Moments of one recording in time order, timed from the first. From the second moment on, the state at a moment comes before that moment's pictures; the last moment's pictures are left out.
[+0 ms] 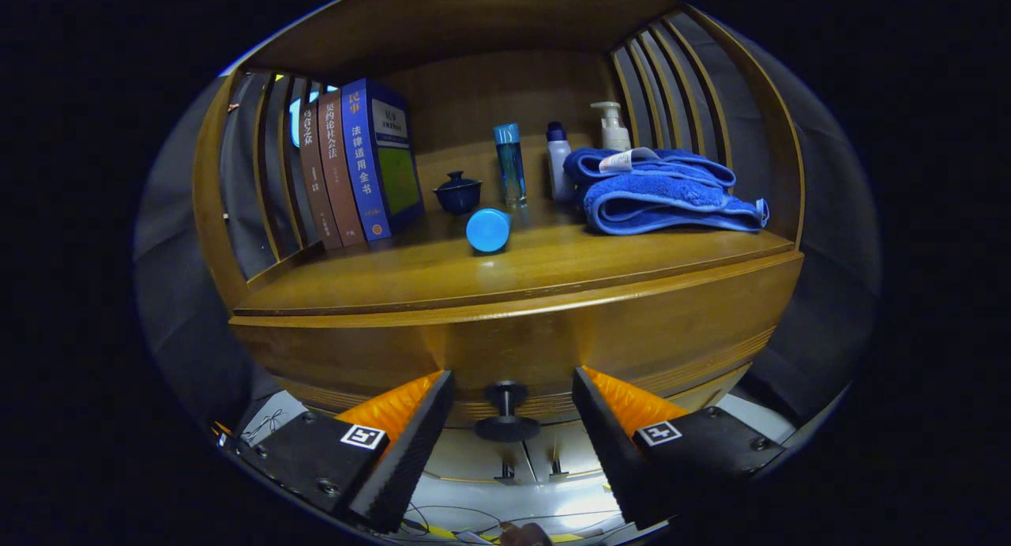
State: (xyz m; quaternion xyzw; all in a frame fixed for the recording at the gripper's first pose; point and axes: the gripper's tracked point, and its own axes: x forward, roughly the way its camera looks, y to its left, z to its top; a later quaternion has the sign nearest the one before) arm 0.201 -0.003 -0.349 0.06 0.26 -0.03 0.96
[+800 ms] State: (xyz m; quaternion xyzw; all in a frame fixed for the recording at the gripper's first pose) arm 0.158 0.010 -0.154 0.04 0.12 0.01 0.99
